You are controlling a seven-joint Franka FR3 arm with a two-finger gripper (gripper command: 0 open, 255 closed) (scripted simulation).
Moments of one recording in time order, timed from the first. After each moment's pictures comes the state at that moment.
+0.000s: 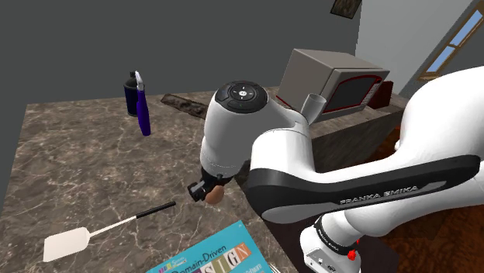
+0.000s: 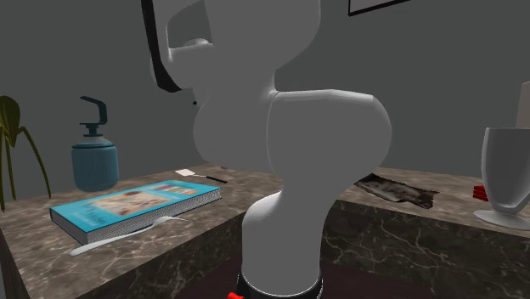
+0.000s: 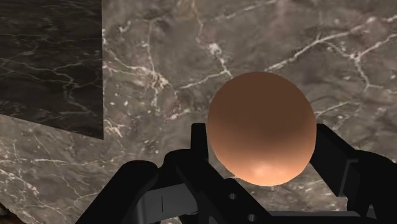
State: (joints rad) arm 0.04 -0.47 0.81 -2.51 0.11 2.20 0.74
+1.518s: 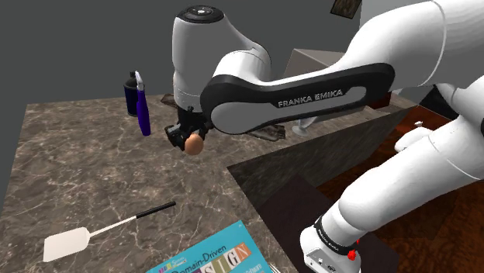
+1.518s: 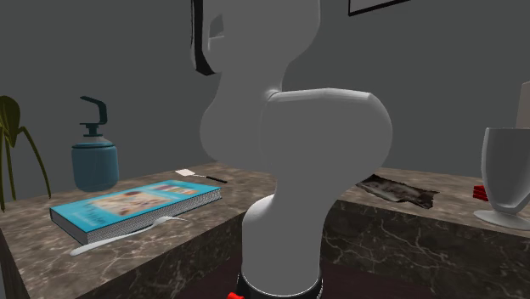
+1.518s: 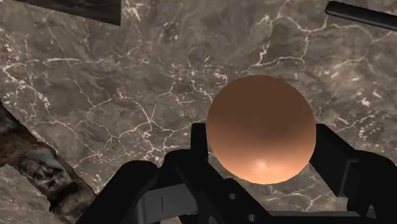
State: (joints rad) arm -0.15 -0.20 0.77 -2.16 -0.11 2.09 0.67
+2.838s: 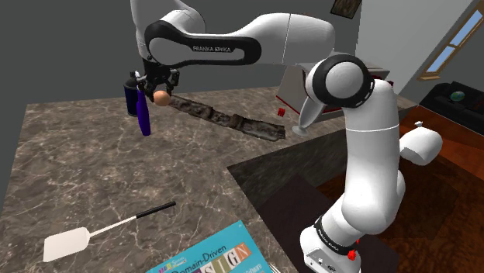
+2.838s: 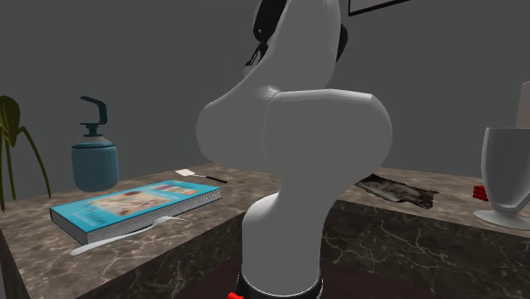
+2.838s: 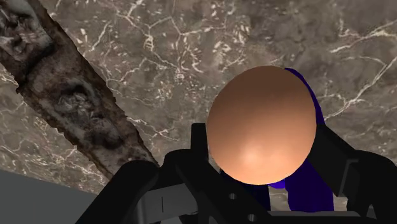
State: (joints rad) arm -0.03 0.62 0.65 -1.23 -0.60 1.81 0.63
